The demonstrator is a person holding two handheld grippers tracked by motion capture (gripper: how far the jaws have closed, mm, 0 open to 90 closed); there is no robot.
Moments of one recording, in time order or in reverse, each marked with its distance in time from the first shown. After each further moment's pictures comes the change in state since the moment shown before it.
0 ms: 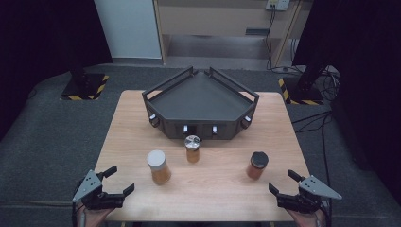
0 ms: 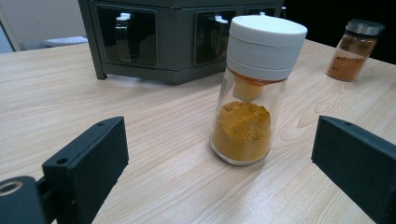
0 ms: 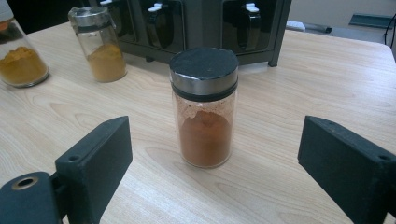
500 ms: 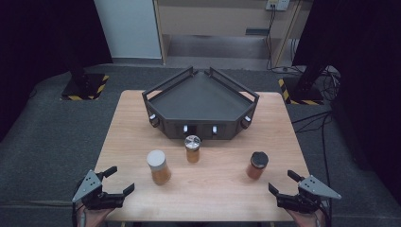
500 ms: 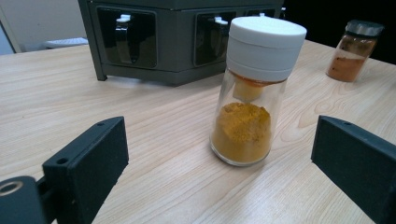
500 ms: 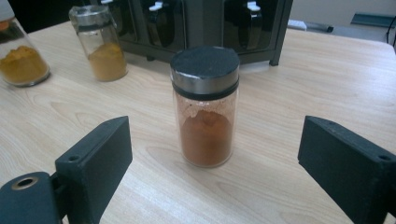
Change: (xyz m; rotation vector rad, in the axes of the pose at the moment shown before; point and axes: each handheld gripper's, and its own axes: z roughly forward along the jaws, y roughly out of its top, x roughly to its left) left arm 0.001 -0.001 0.000 -0.006 -0.001 -0.006; right arm -0.001 0.000 0.001 -0.001 0.004 -0.001
